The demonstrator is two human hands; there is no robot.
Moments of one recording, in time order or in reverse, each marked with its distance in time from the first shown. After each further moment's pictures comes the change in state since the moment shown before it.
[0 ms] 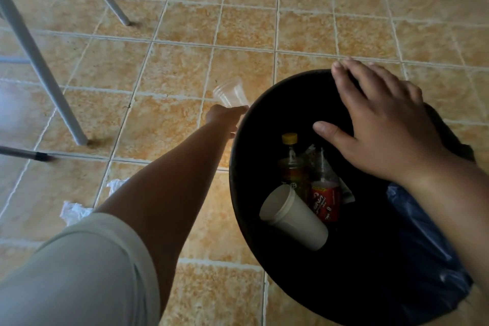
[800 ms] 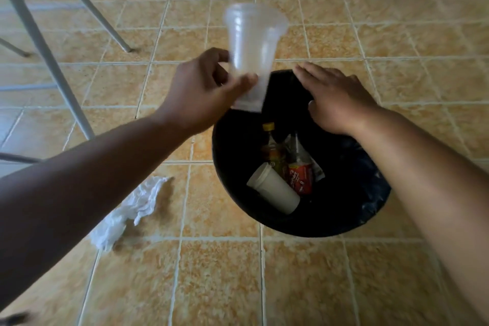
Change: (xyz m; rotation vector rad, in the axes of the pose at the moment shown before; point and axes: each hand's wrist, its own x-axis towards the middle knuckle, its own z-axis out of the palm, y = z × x) left_hand -0.167 0.054 -0.057 0.305 0.149 0.832; right_hand -0.007 0.008 -0.028 0.116 -0.206 0.027
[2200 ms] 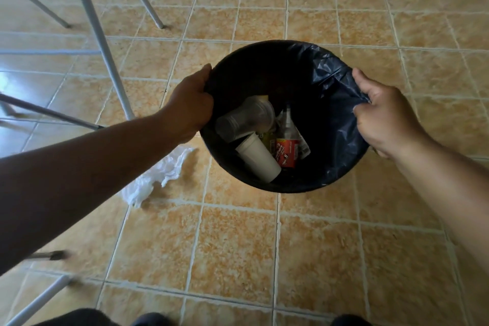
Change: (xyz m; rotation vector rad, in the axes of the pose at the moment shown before) left_hand -0.052 -0.085 -0.027 -0.208 -0.092 -0.498; right_hand -0.069 -0.023 0.026 0.862 0.185 0.339
